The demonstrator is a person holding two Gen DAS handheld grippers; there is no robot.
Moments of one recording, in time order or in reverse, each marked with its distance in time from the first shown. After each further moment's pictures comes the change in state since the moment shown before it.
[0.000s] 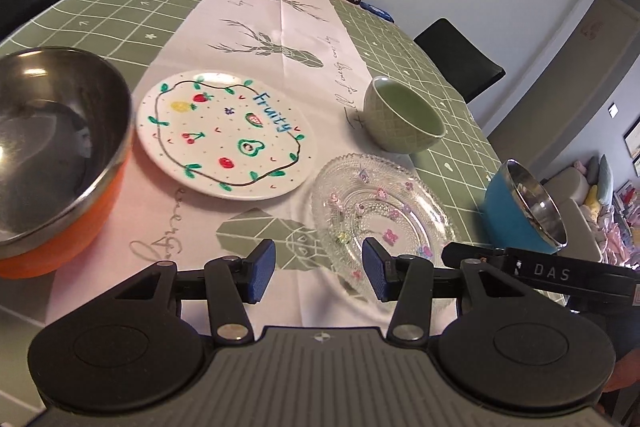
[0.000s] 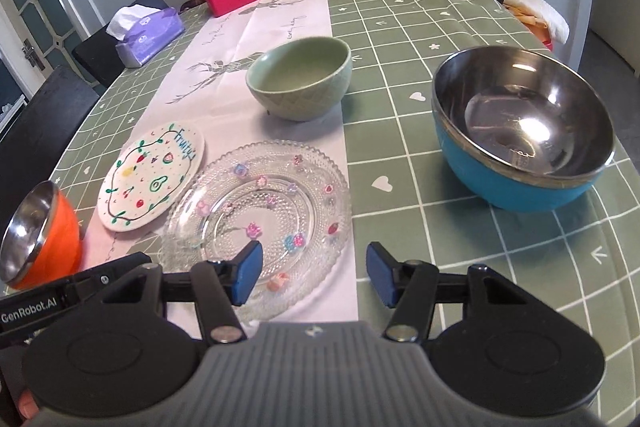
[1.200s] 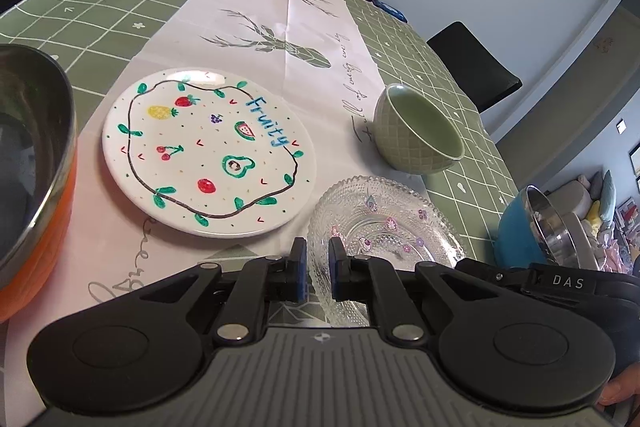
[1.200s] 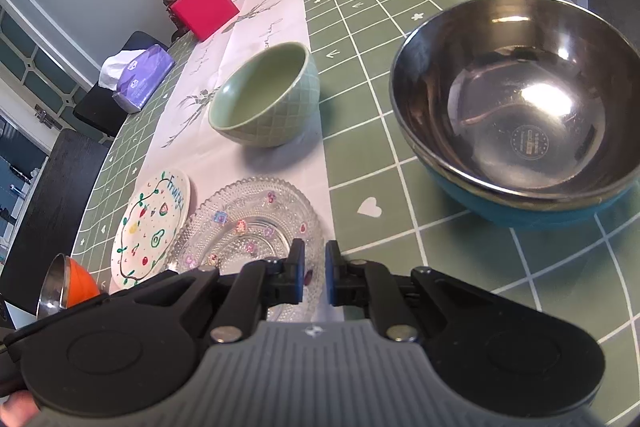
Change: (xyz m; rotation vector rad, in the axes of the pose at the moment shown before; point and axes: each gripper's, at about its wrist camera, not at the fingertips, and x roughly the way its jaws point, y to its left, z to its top) left arm 0.030 -0.001 0.020 -0.060 0.015 0.011; right arm 0.025 -0.044 0.020 0.210 0.025 0.172
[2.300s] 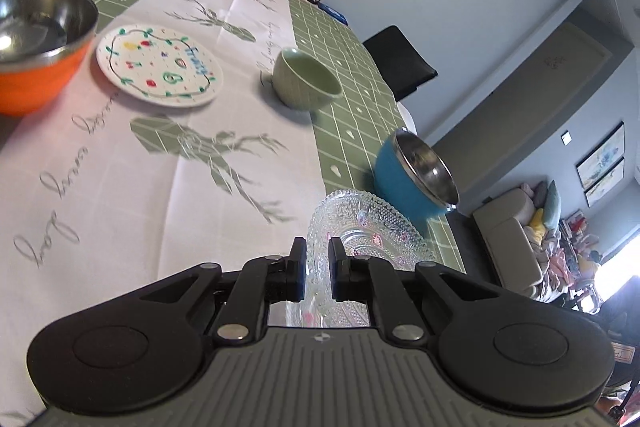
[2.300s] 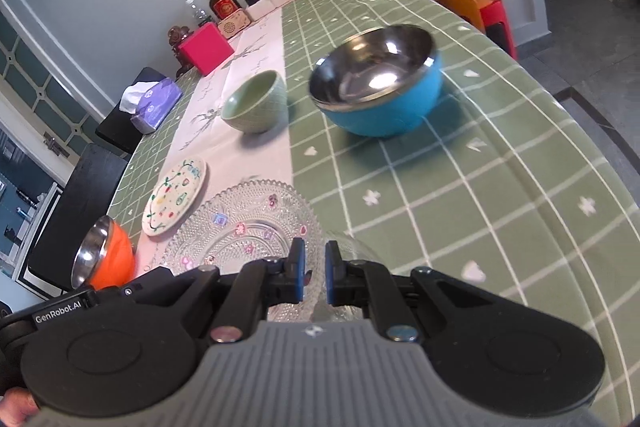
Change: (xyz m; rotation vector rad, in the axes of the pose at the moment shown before) left arm -0.089 -0.058 -0.096 -0.046 -0.023 -0.163; right arm -0.146 -0.040 -0.098 0.061 -0.124 -0.030
